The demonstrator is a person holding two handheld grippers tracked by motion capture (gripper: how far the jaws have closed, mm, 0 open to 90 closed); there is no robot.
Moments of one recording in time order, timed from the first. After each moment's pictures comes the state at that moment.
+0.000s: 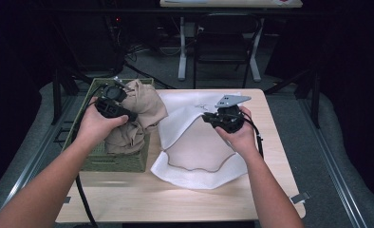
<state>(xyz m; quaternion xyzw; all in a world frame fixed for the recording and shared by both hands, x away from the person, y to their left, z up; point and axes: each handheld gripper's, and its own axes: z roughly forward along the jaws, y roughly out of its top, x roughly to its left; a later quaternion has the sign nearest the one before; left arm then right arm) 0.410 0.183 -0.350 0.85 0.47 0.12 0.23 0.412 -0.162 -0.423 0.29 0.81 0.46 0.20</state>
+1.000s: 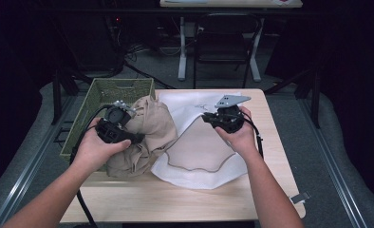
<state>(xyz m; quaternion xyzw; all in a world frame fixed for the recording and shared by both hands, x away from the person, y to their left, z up) 0.348 0.169 -0.361 0.87 0.41 0.10 0.26 0.411 -0.162 -0.423 0.29 0.81 0.46 0.20</state>
